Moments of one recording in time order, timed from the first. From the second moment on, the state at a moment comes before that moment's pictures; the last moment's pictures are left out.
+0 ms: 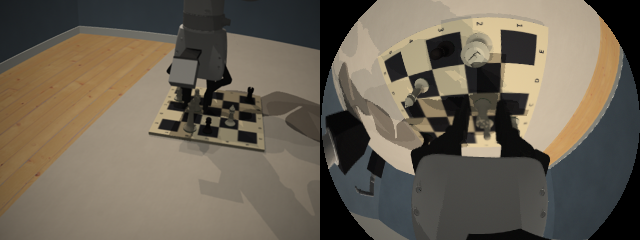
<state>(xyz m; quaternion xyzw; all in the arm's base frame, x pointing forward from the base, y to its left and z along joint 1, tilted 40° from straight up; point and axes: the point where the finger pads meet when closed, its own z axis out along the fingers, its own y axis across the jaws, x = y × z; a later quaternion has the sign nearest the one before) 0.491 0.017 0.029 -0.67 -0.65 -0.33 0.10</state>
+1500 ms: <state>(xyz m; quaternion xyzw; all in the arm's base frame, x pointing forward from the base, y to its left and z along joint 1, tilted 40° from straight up) 0.491 0.017 0.029 -0.67 -0.65 -0.33 0.10</state>
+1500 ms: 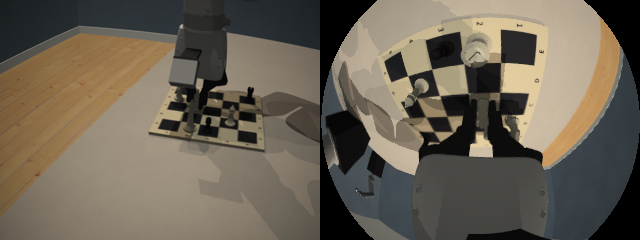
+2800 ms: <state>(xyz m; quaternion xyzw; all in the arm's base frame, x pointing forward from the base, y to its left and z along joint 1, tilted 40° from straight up) 0.461 -0.038 0.102 -0.67 -0.65 -0.33 0.10</state>
